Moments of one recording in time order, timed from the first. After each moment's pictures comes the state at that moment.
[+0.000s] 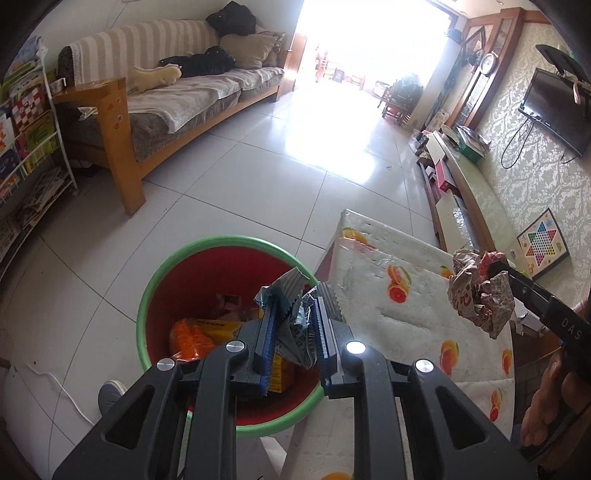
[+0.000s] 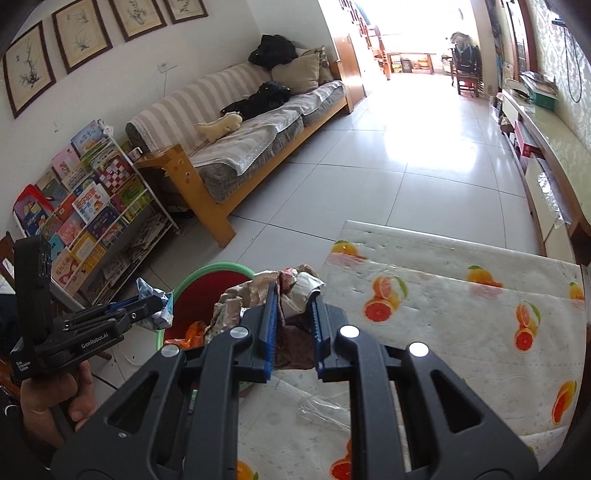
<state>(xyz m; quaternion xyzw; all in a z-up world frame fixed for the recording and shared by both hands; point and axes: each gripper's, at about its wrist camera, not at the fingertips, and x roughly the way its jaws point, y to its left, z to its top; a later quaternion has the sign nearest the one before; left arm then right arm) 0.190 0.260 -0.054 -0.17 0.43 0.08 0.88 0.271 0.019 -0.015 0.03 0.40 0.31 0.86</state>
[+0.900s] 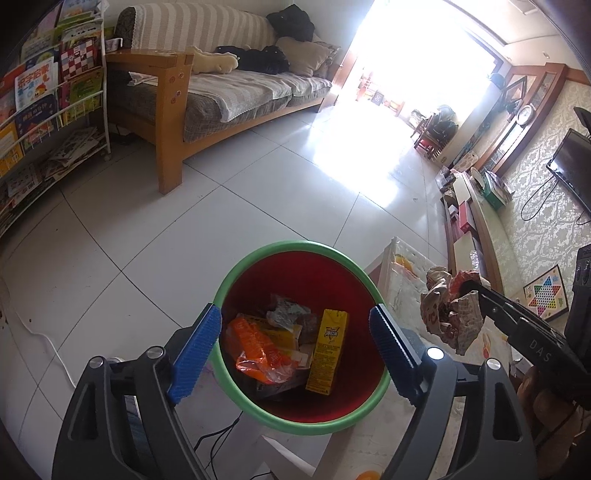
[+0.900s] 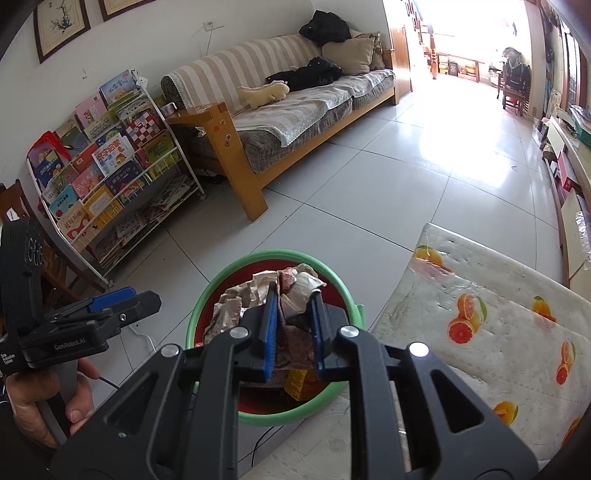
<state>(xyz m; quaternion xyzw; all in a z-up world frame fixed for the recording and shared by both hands) 0.144 0.339 -0.066 -0.25 0.40 0.13 0.87 0.255 0.139 -0.030 -0.04 0.42 0.37 0.83</state>
